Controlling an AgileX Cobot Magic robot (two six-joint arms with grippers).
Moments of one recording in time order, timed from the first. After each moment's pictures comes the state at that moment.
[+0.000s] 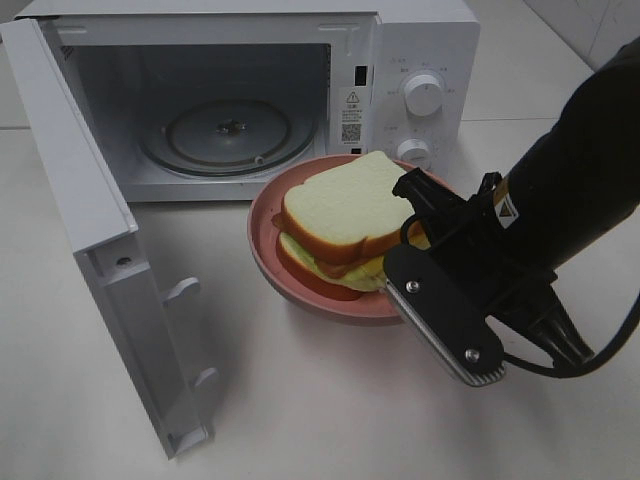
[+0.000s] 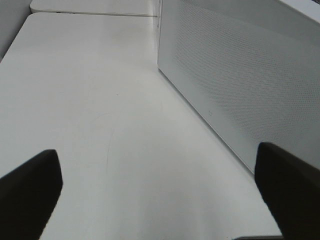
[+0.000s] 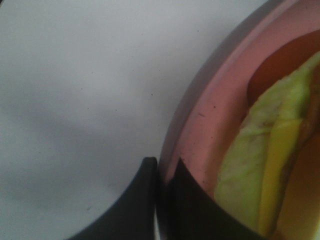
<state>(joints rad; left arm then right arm) 0.03 0.00 -0.50 -0.11 1.04 0.03 0.68 1.49 -0.81 -0.11 0.55 -1.45</state>
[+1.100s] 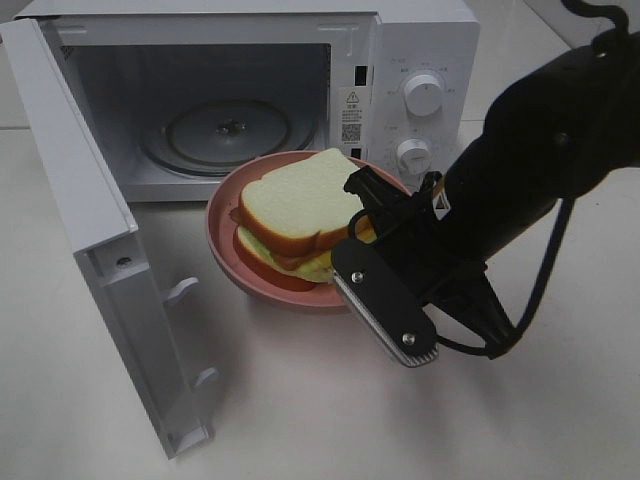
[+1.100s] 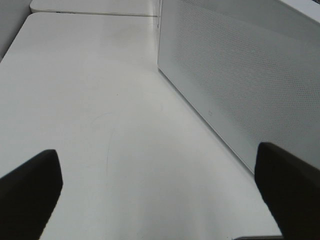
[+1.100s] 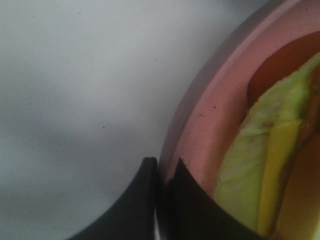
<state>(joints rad) 0.03 0.00 -0.50 -0.11 1.04 0.03 0.69 1.63 -0.89 -0.04 0.44 -1.53</state>
